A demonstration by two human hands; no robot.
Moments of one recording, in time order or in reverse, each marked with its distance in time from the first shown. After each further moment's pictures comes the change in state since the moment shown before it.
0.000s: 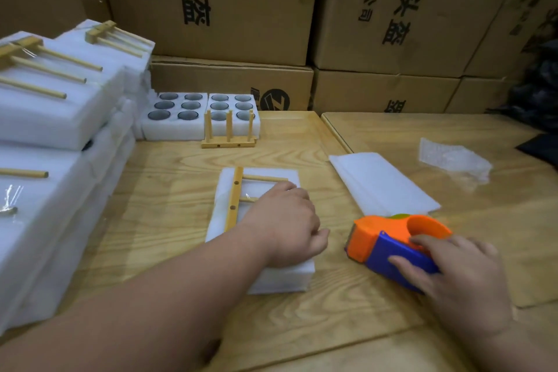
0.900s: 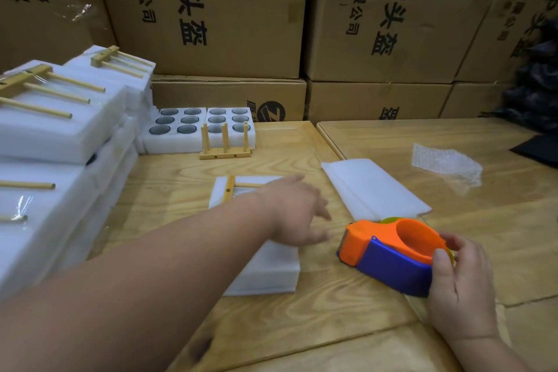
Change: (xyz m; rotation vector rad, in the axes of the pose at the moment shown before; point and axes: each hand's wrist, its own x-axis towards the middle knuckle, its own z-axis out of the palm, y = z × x) left_hand 0.034 0.000 -0.042 -0.069 -0.308 0.079; right_hand -0.026 0.017 0.019 0.571 0.120 0.438
